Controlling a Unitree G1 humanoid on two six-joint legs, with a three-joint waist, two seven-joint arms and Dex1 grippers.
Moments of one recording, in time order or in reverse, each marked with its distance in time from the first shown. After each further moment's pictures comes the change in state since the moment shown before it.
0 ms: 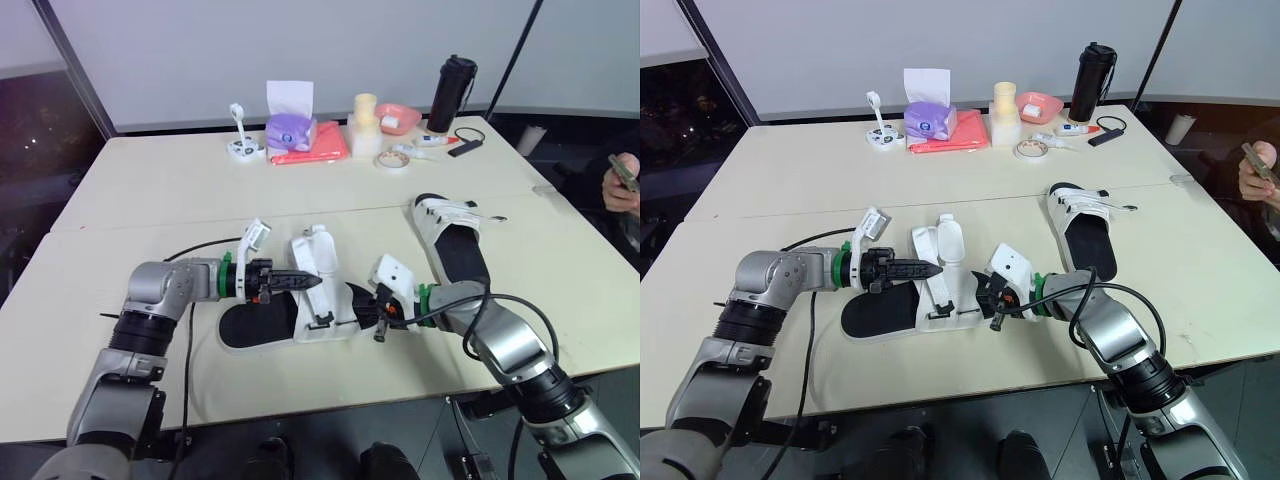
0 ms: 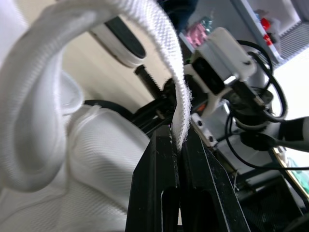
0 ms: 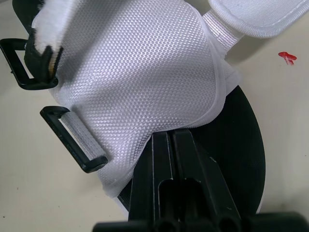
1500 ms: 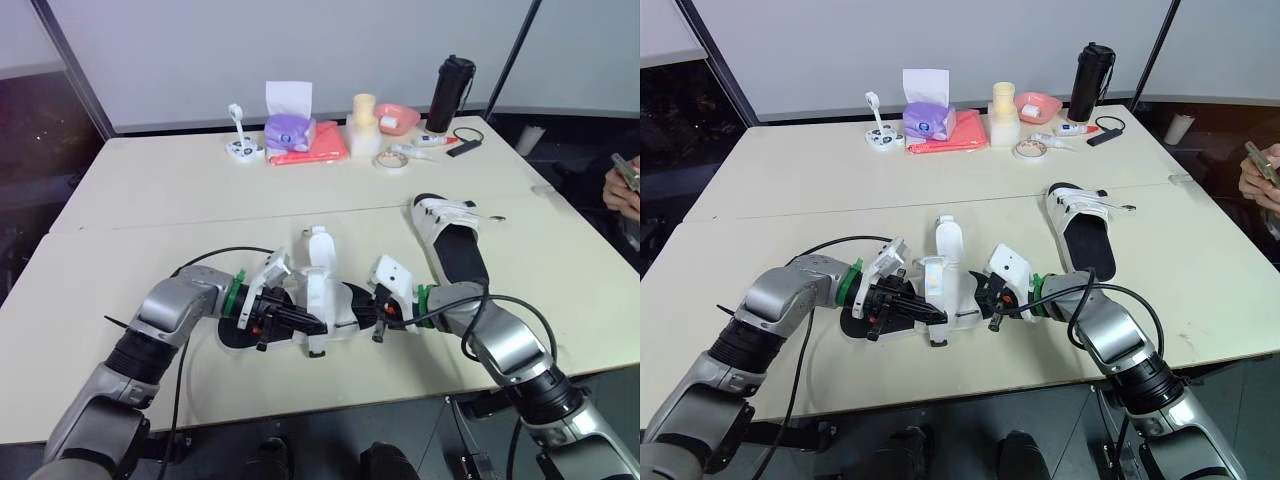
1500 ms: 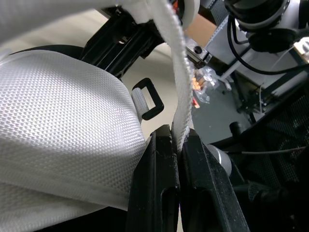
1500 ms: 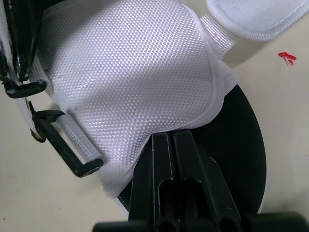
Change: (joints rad) left arm 0.118 0.088 -0.210 -0.221 0.207 -0.287 -0.145; right arm 0.003 0.011 0.003 -0.005 0.000 0.003 -0.006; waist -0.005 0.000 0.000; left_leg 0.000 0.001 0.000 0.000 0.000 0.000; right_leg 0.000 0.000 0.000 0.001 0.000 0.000
